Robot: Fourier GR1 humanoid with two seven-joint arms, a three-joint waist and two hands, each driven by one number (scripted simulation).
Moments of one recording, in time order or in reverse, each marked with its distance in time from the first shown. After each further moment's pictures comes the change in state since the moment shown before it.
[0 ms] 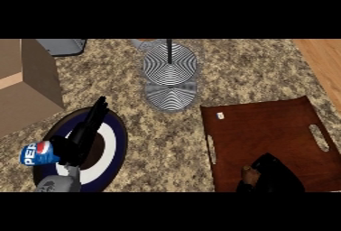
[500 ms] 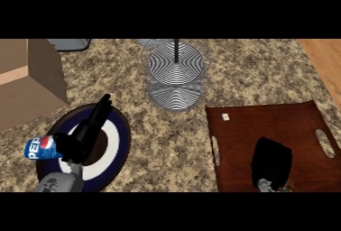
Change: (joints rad) left arm -0.022 -0.003 -0.016 -0.003 0.004 -0.016 0.014; right arm -0.204 -0.137 -0.083 0.354 0.027 0.184 -0.255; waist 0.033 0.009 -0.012
